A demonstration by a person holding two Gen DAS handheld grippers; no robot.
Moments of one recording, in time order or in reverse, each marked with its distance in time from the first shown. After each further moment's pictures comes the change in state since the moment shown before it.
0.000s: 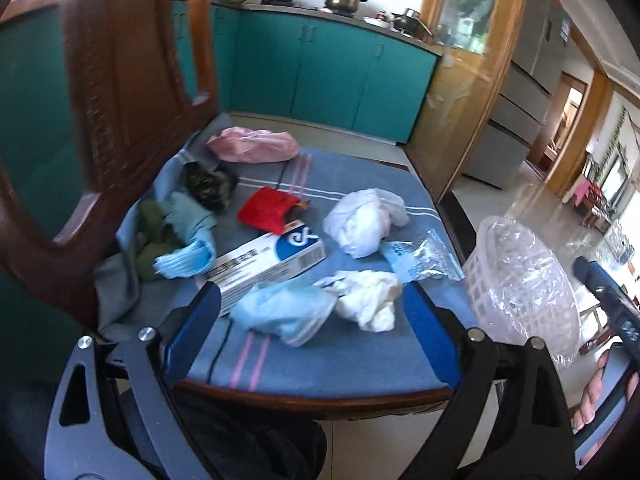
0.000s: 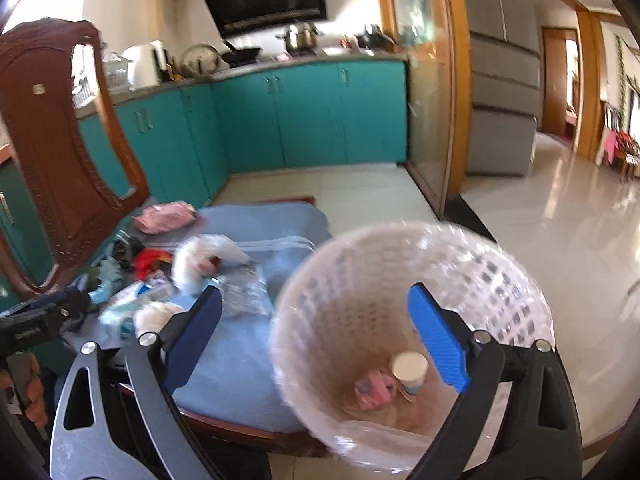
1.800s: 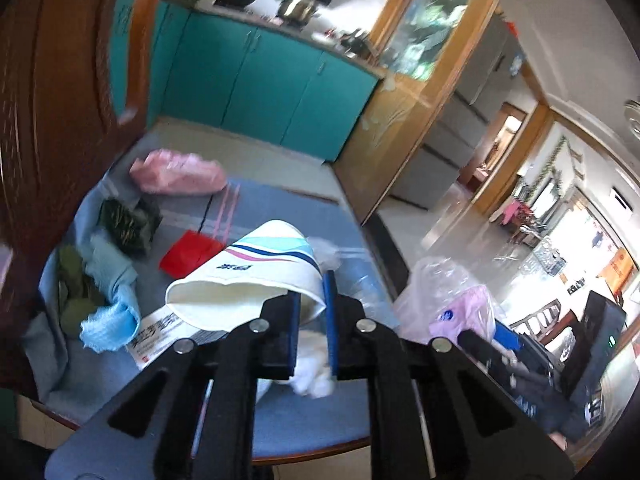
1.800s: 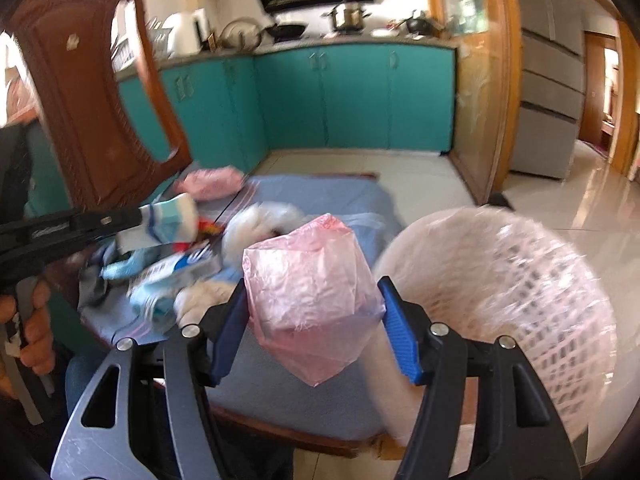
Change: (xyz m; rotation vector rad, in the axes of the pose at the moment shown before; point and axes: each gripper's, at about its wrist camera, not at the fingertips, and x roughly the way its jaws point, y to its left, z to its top) left arm 0.014 -0.006 0.047 -0.015 -0.059 -0.336; right arm 0.034 0.045 -0.005 -0.058 0.077 0.095
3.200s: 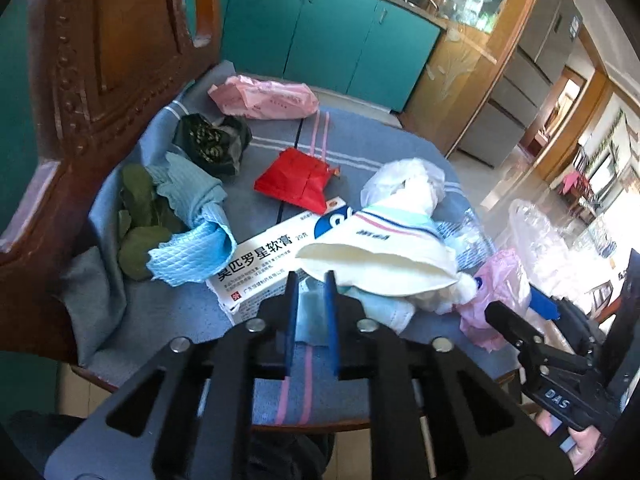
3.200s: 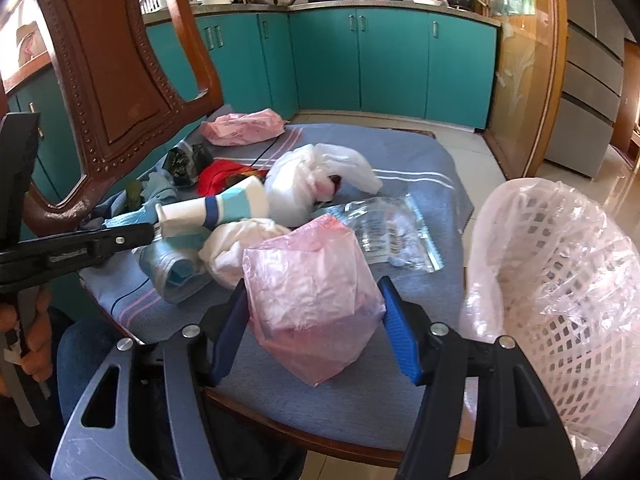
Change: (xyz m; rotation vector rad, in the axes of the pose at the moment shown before) left arm 0.021 0.064 -0.042 -0.036 0.193 0.256; right arm 0.062 0.054 -0.024 -0.090 0.156 0.081
